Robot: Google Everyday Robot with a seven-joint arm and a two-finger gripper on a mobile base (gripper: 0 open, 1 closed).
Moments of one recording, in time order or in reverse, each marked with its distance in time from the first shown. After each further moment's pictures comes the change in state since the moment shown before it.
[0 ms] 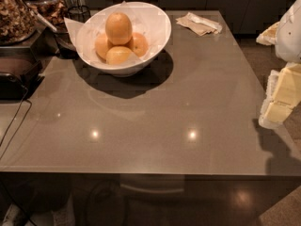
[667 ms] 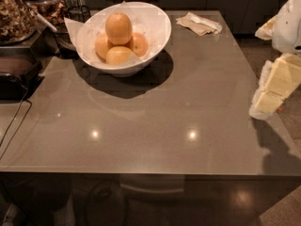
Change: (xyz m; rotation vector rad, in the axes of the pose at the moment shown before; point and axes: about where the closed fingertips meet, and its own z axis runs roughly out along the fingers) arm -0.010 -0.010 -0.003 0.007 -0.047 0.064
